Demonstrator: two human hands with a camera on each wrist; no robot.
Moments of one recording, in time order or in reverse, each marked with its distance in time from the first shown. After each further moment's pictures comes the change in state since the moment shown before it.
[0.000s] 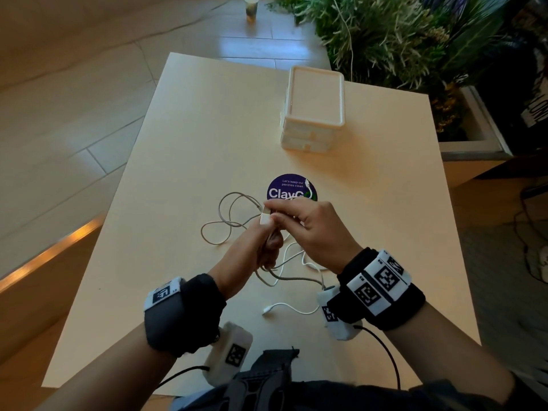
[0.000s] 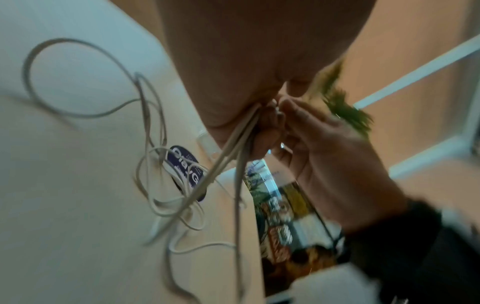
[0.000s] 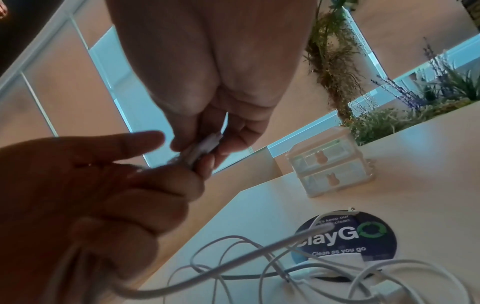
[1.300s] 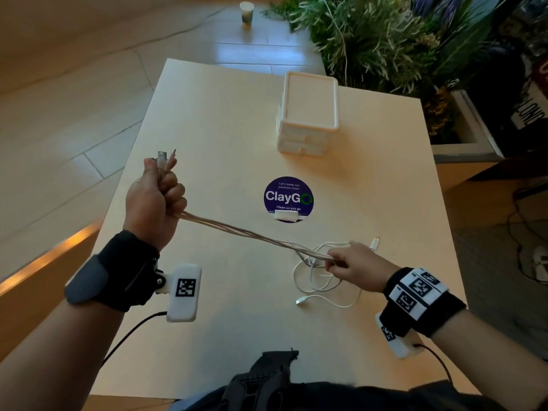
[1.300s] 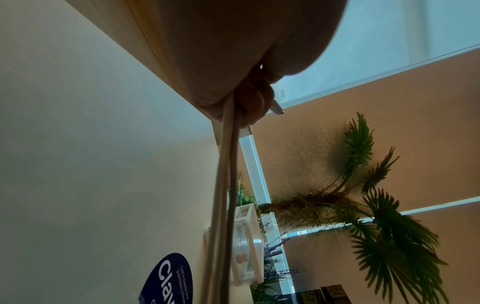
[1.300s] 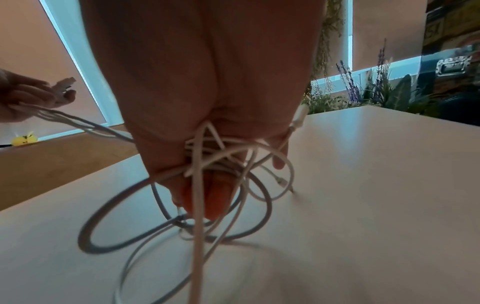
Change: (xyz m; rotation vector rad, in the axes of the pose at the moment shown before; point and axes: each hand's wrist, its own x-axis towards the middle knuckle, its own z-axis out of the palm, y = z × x) left_hand 0.010 0.062 -0.100 -0.423 0.505 0.256; right_hand -0.059 0.087 -0.037 -0.470 -0.538 0.386
